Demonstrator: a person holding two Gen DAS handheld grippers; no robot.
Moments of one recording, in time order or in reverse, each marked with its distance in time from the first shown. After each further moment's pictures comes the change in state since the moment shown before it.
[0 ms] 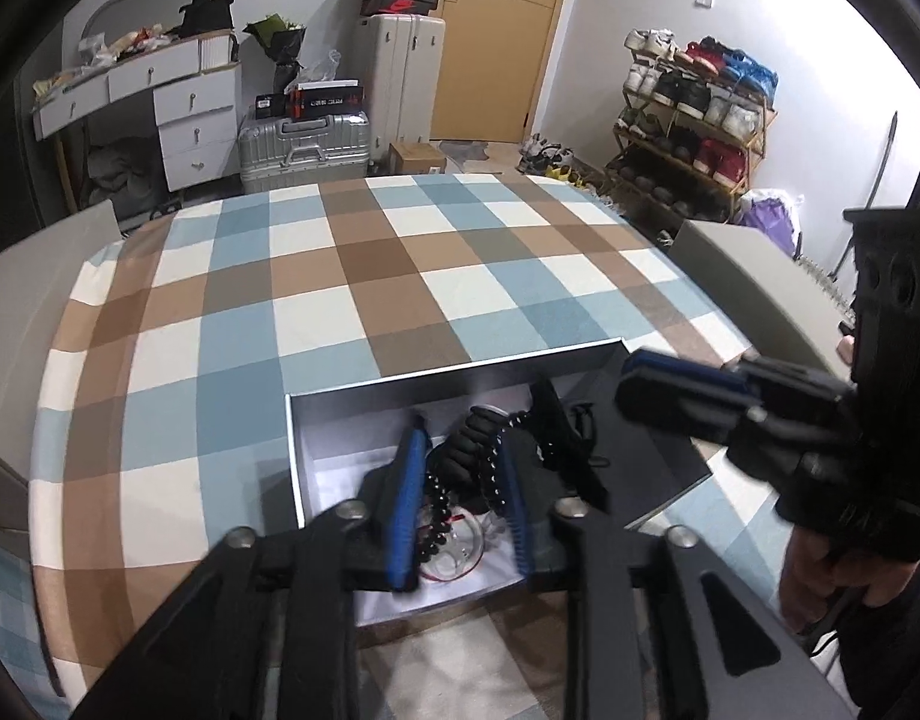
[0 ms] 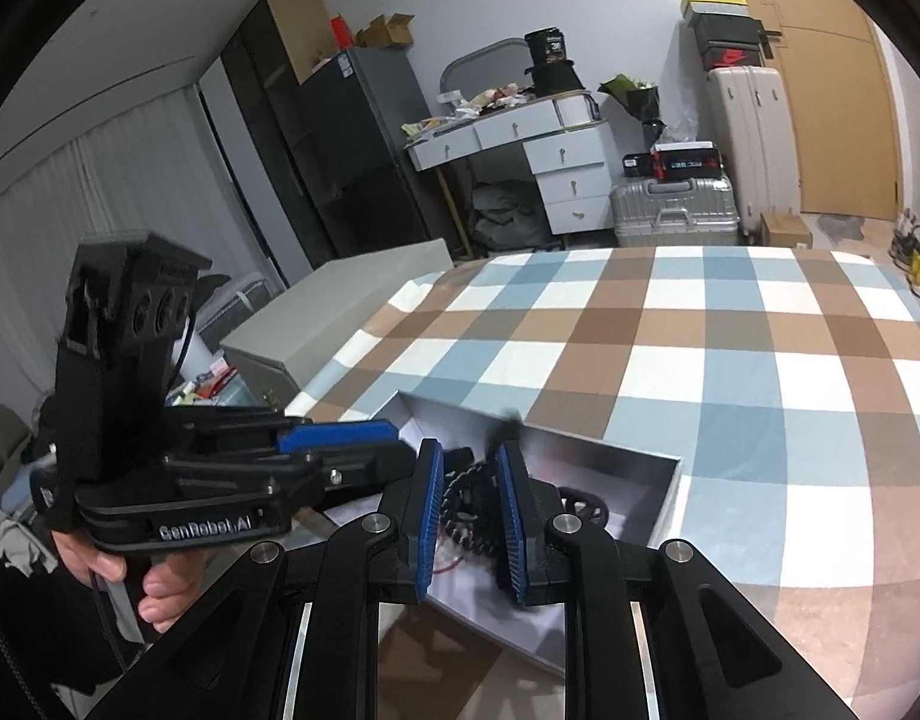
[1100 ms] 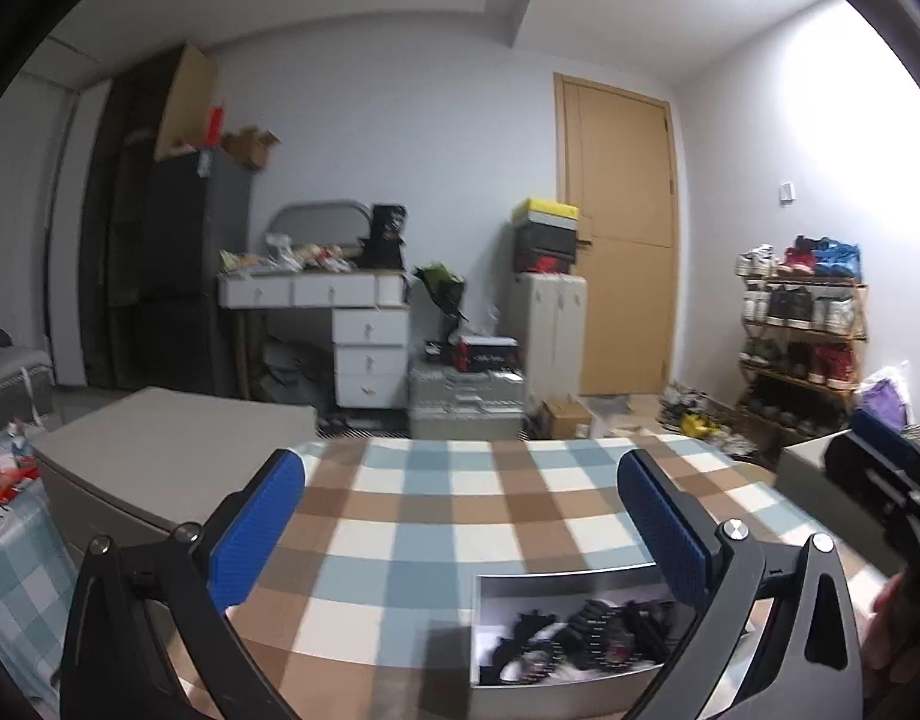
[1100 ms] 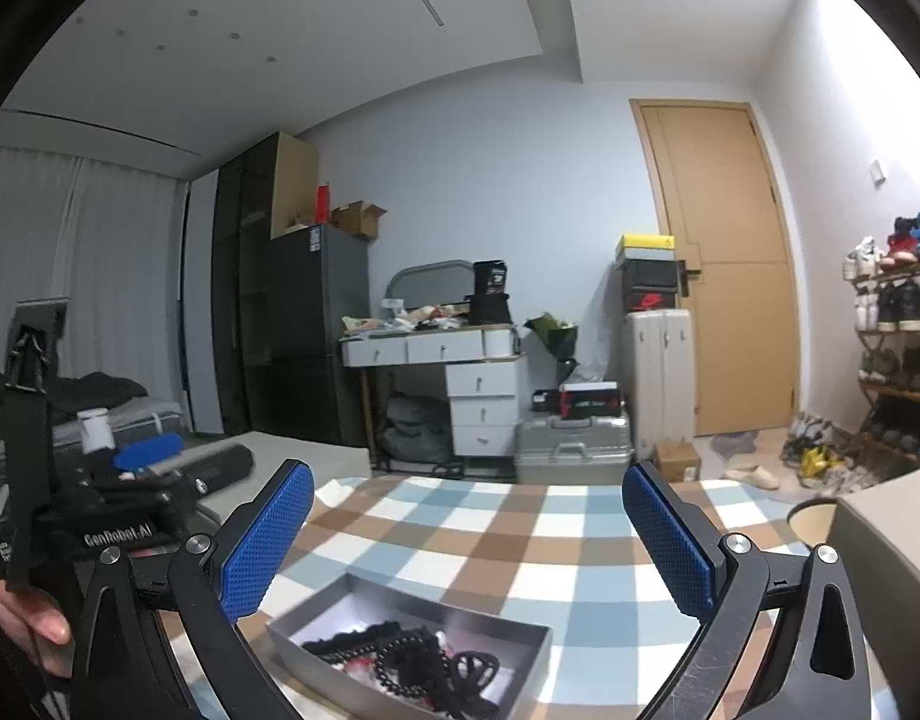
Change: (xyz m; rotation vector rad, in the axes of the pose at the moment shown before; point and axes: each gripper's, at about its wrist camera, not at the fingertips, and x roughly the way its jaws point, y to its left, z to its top) left arm -0.084 0.004 -0.027 -0.071 -0.685 0.415; right arm -0.086 0.053 -0.014 -0.196 -0.567 -0.293
